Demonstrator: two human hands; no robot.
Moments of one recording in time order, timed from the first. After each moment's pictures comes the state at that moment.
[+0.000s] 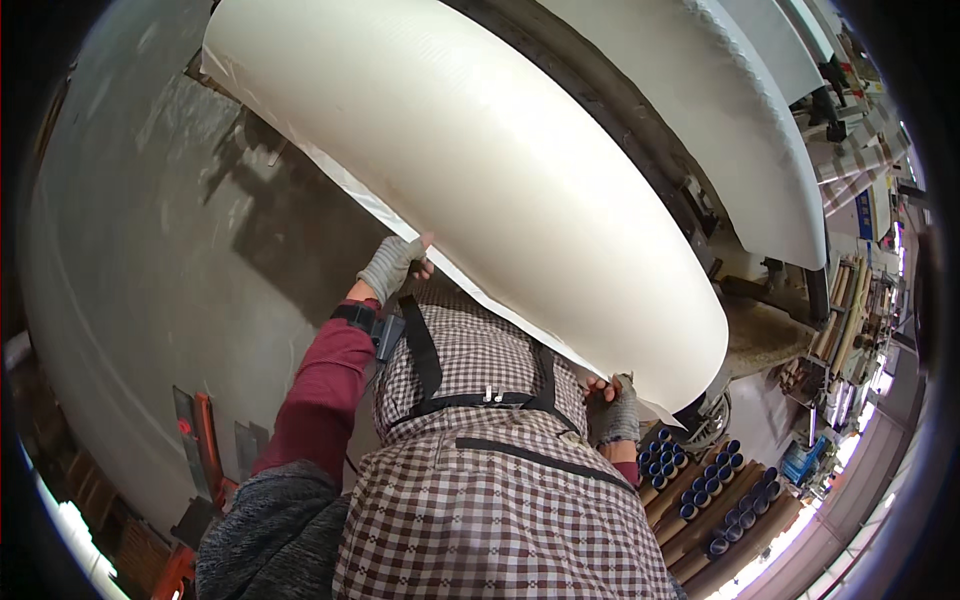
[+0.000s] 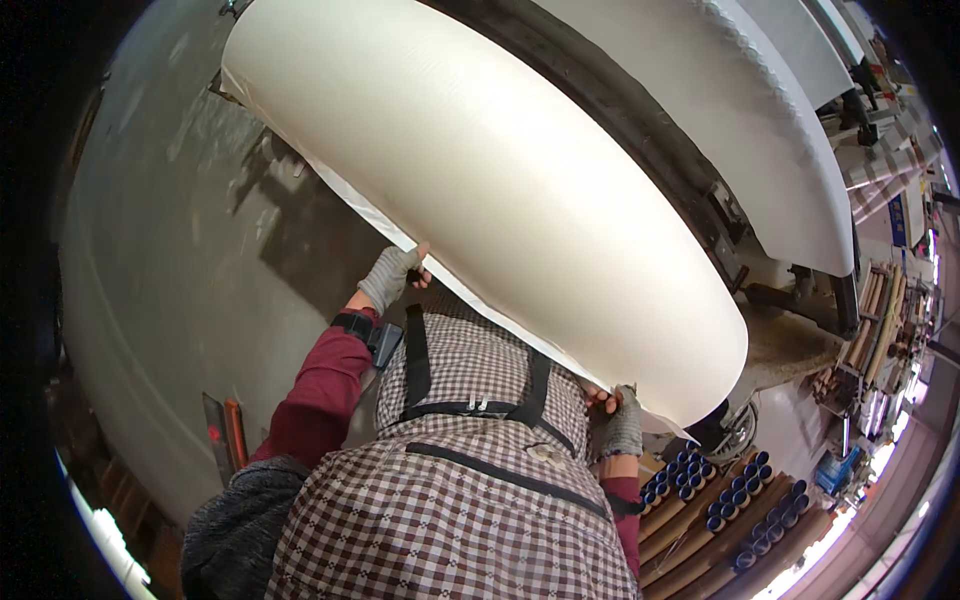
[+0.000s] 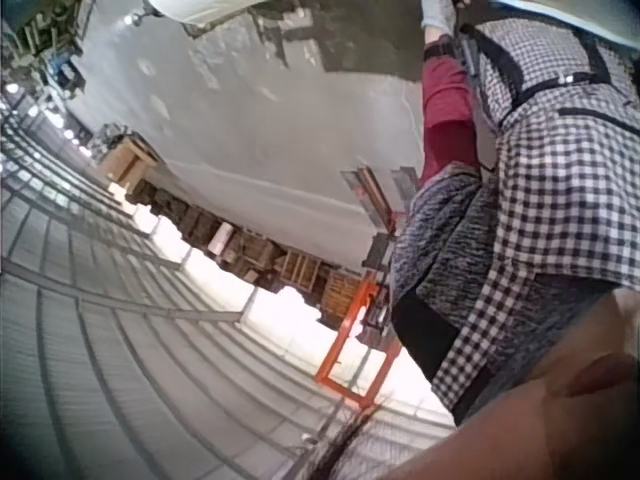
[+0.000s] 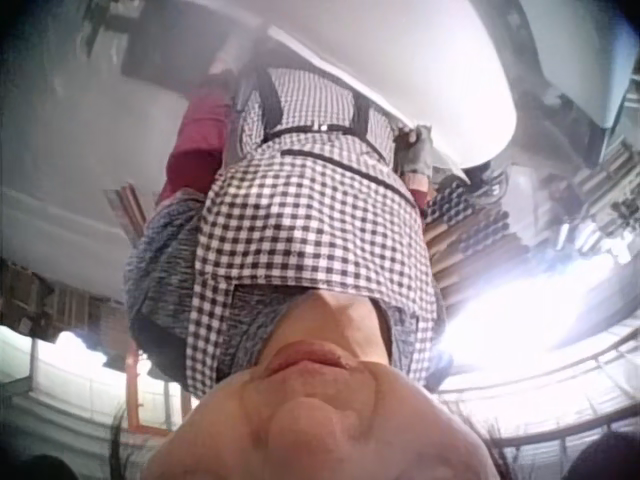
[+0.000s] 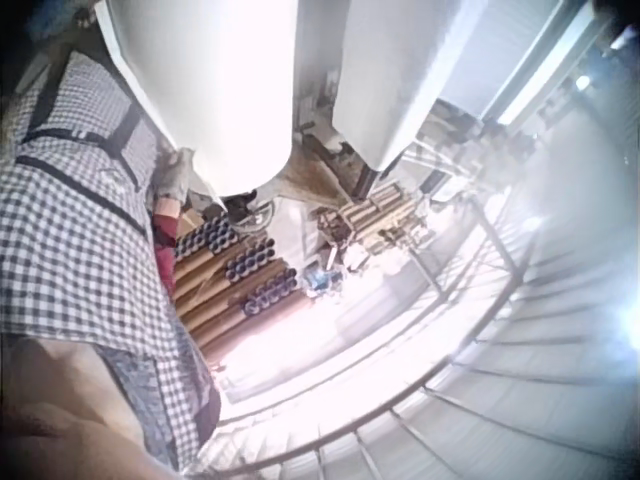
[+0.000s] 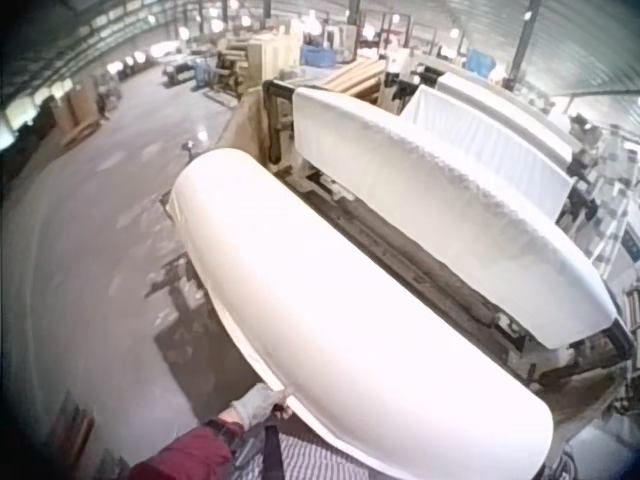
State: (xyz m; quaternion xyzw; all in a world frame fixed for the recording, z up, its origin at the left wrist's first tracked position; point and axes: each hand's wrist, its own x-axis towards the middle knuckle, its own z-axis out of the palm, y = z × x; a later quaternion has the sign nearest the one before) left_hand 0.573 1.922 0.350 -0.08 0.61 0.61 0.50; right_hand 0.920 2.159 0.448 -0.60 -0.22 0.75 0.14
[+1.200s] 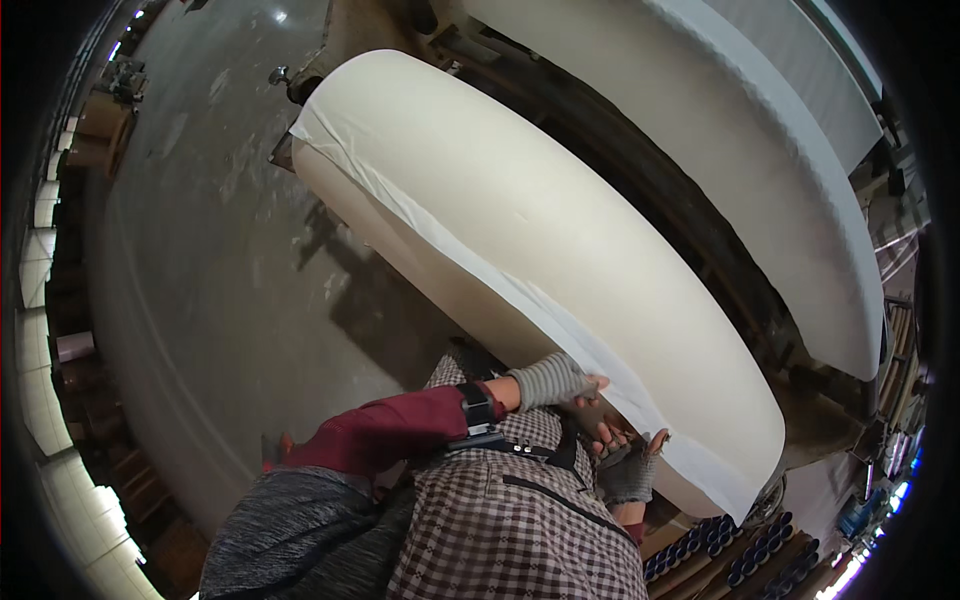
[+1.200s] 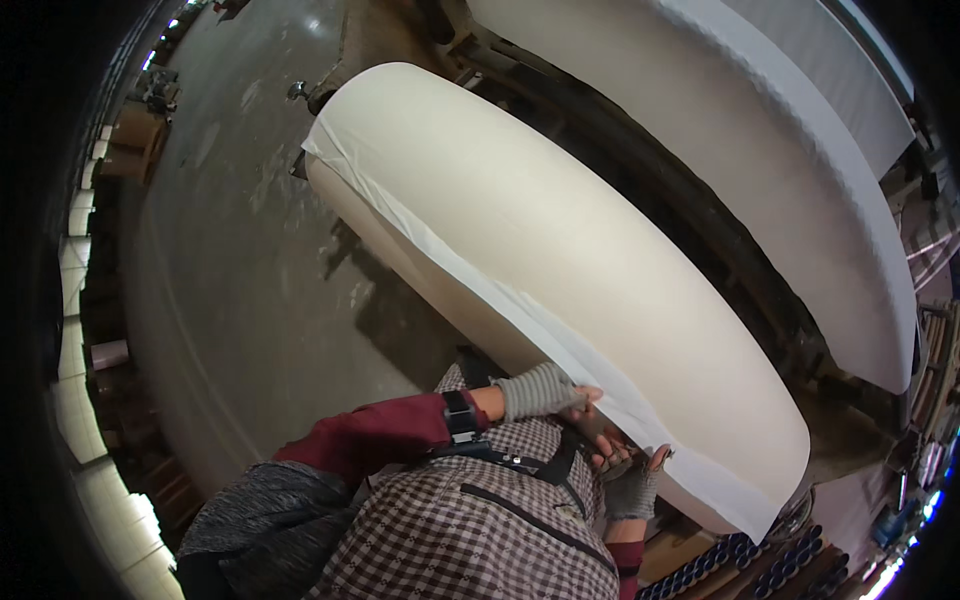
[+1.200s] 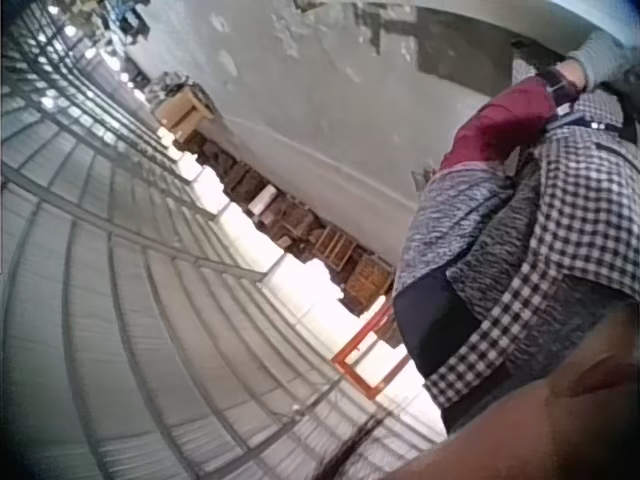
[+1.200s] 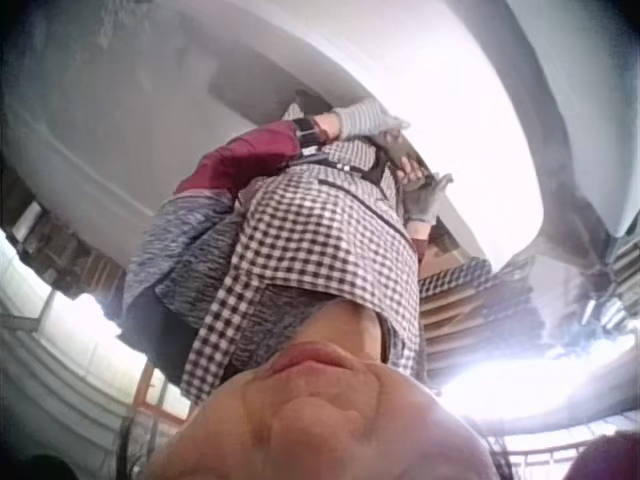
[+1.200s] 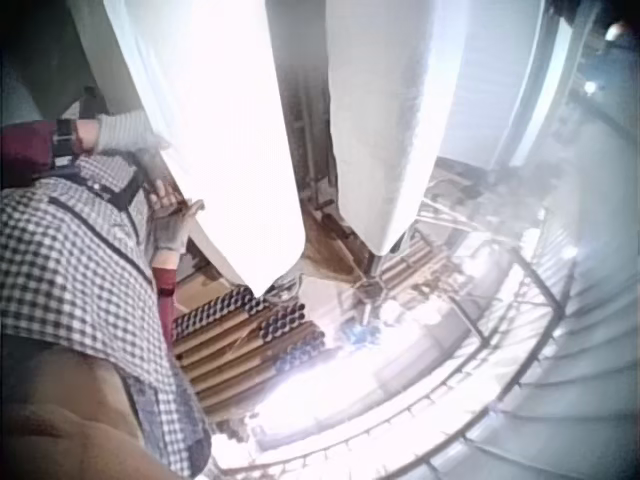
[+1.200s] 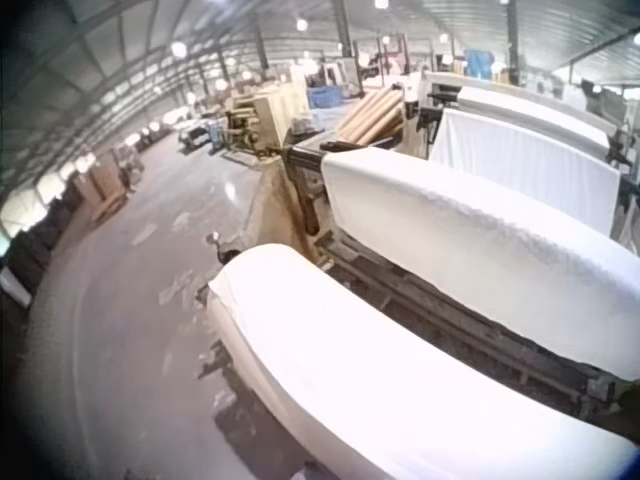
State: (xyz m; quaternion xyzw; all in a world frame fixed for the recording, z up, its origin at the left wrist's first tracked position) left_hand 0.625 2.063 0.536 0.19 0.62 0.41 0.64; right_hand 0.836 2.148 0.547 -0.51 -0.15 0.84 0.12
